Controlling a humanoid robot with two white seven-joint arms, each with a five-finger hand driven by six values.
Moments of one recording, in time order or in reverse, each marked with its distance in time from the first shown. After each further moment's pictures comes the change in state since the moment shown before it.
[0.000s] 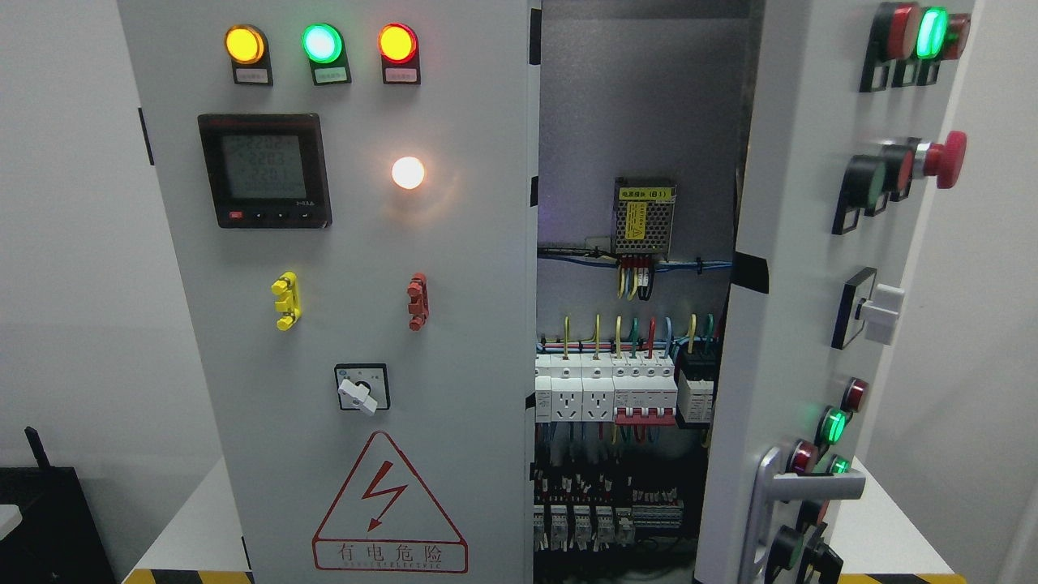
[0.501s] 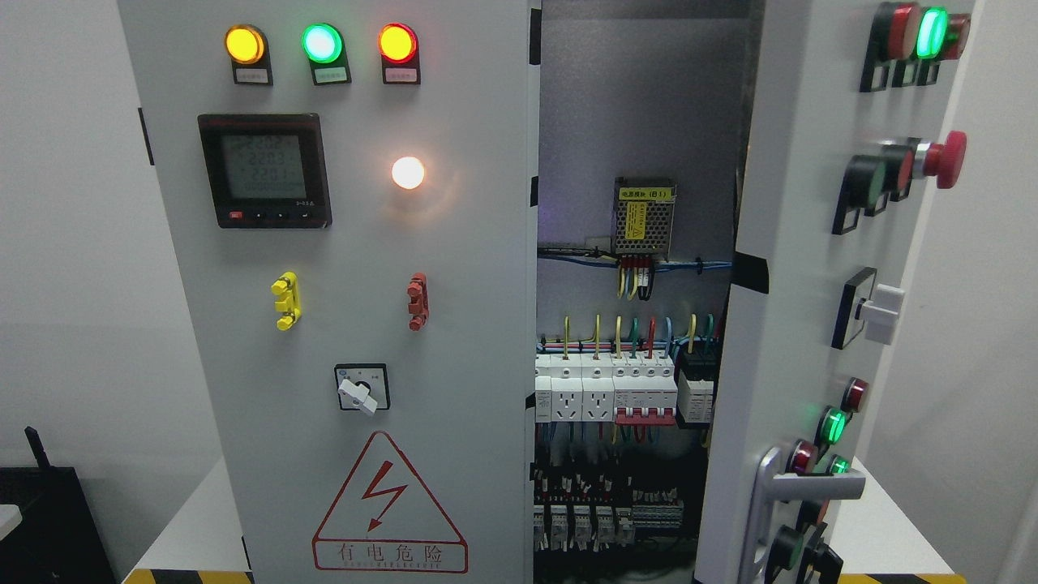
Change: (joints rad) left arm 0.000 0.000 0.000 0.000 0.000 0.000 0.000; right arm 0.000 0.000 0.000 0.000 0.000 0.000 0.002
